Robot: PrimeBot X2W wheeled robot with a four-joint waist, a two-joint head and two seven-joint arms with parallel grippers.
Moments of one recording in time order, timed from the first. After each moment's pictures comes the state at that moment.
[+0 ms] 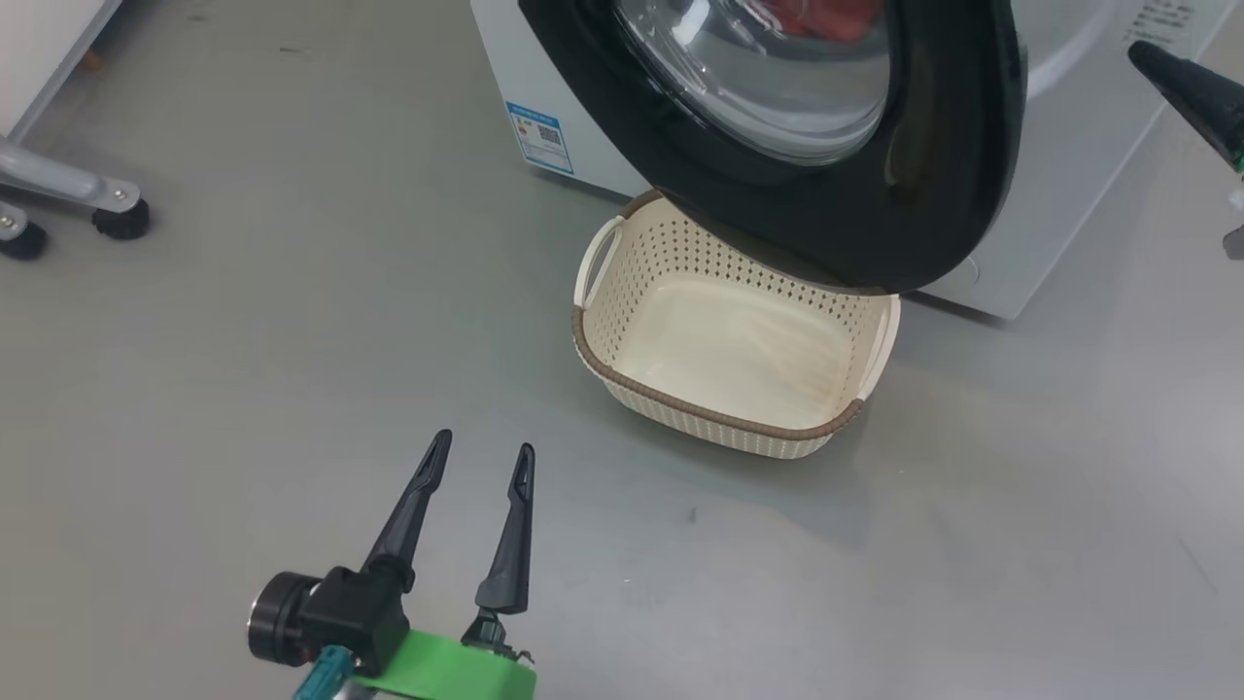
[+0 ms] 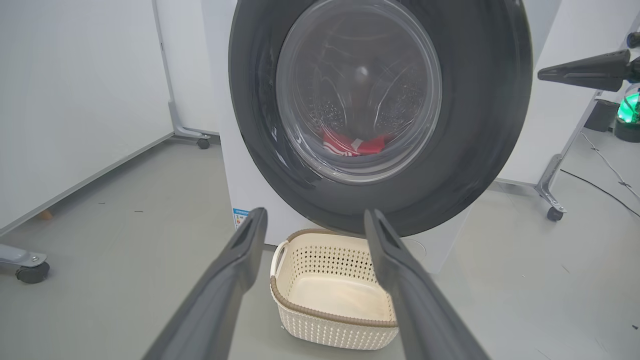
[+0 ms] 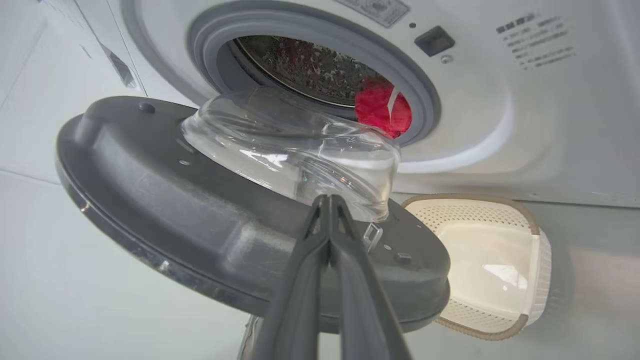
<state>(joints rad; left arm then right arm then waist) -0.01 0.04 -0.44 -0.06 -0.35 0.12 -0.25 -0.79 -0.44 0.12 0.51 1.39 0.14 0.64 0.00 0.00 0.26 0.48</state>
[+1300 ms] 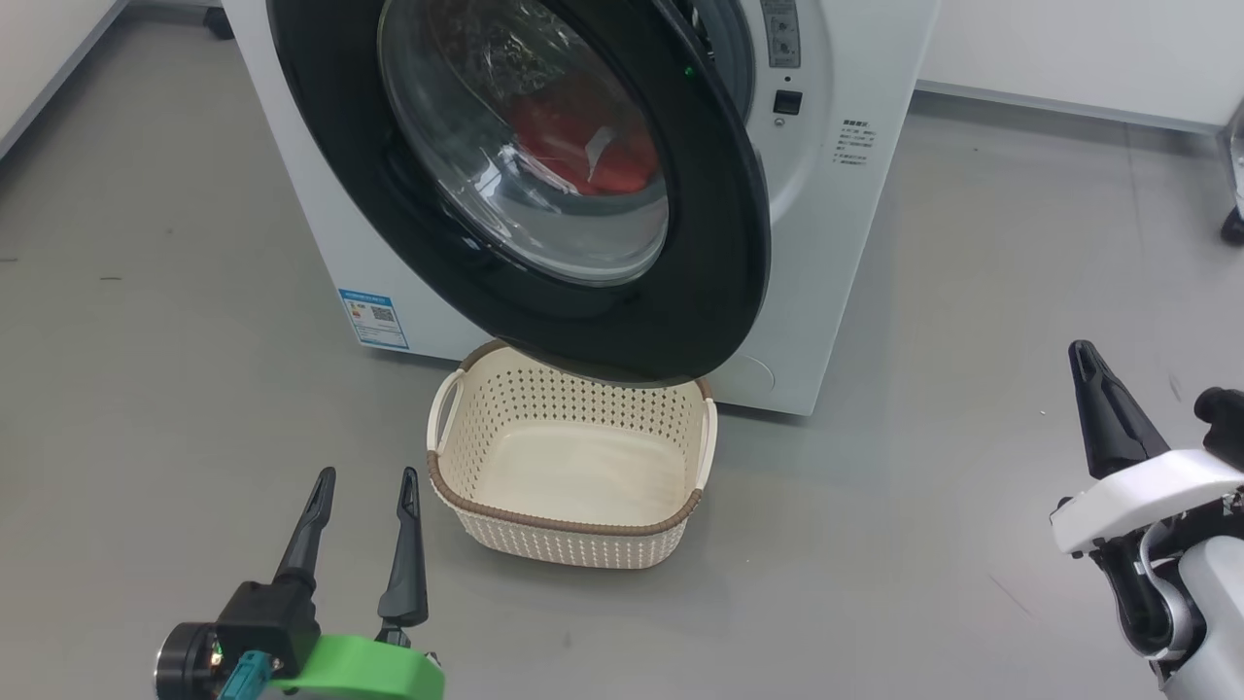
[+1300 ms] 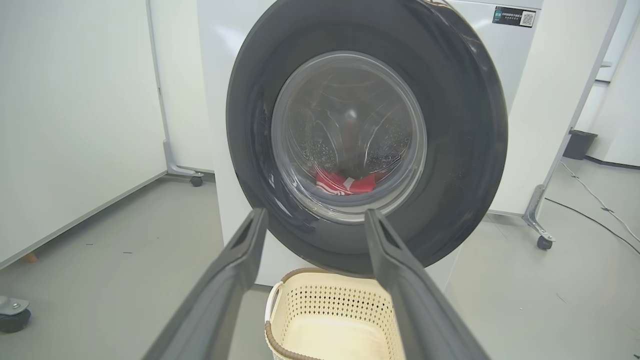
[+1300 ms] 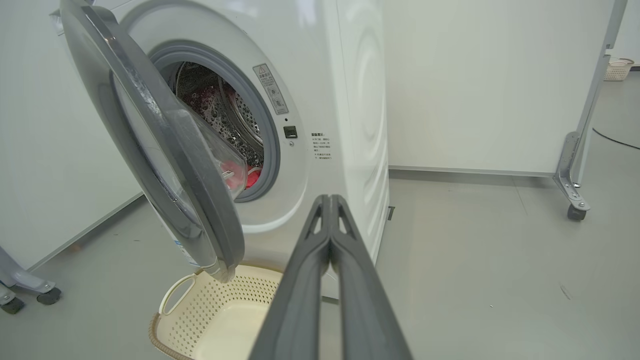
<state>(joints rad) 0.02 0.05 -0.25 0.07 -0.32 0.12 -0.25 -0.23 -0.44 0.37 0.31 0.79 0.11 -0.21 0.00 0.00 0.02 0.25</state>
